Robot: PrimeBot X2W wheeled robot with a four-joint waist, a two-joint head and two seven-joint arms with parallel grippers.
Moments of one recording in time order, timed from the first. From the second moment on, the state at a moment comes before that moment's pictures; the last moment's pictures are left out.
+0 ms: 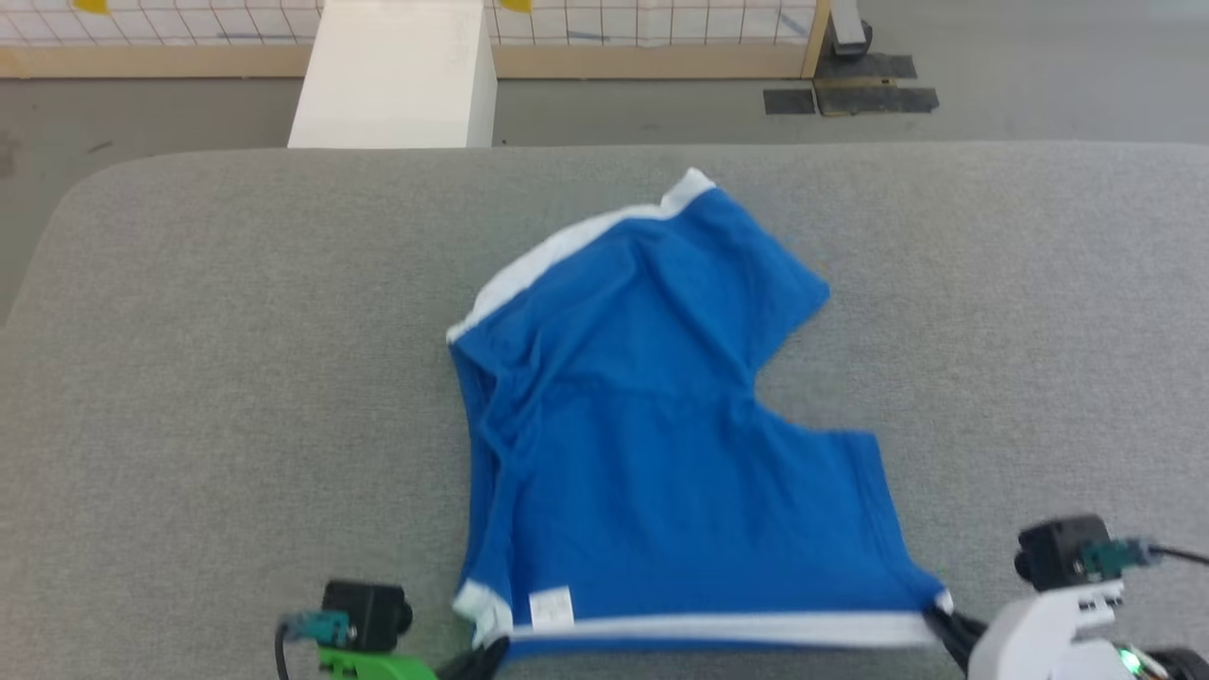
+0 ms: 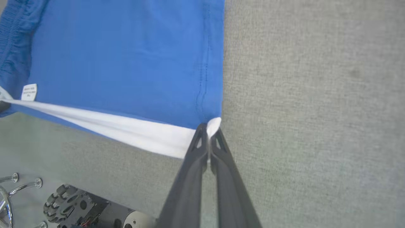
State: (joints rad) left arm 0.10 0.44 -0.50 -0.14 -0.79 0.11 0.31; right arm 0.19 -0.09 -0.04 -0.26 0.30 0.13 0.80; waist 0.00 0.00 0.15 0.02
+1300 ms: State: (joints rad) left arm -0.45 0.20 -0.50 0.18 -0.59 0.12 0.10; right arm -0.75 -0.39 0.31 0.26 0.26 0.13 0.64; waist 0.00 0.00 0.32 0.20
